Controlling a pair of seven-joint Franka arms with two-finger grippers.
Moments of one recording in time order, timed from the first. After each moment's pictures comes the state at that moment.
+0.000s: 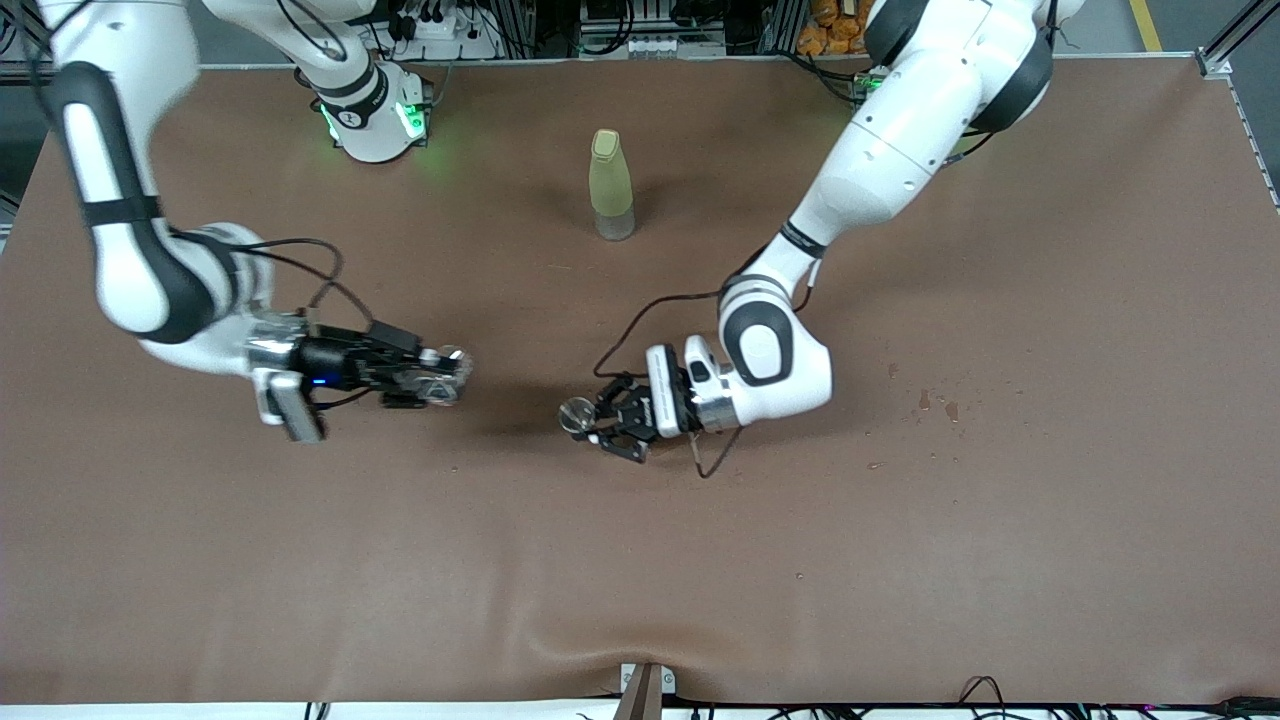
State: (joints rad) left arm -0.43 0.94 -0.23 -1.33 -1.72 2.41 2.36; right arm -0.02 0.33 0.02 -1.98 1.53 1.79 -1.33
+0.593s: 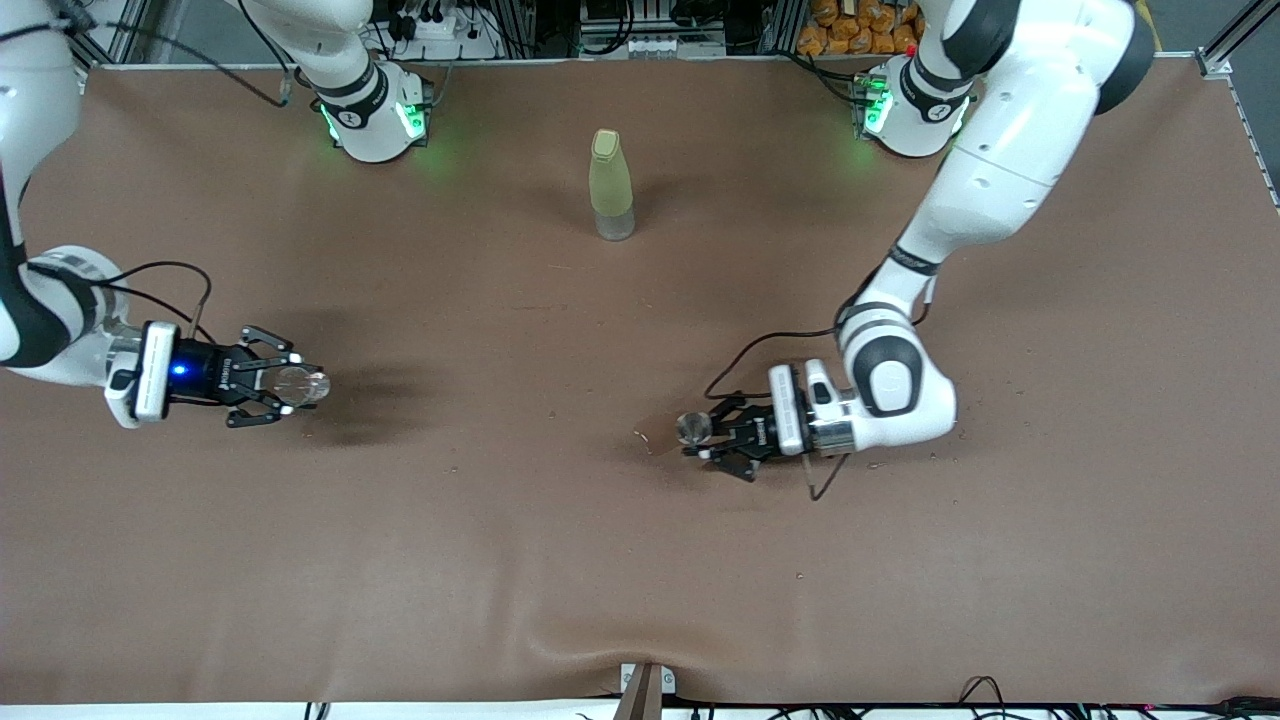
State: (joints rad) left arm -0.15 0.82 -0.23 -1.61 -1.55 2.15 2.53; right arm -0.40 0.54 0.02 -1.88 1.21 1.57 -2.16
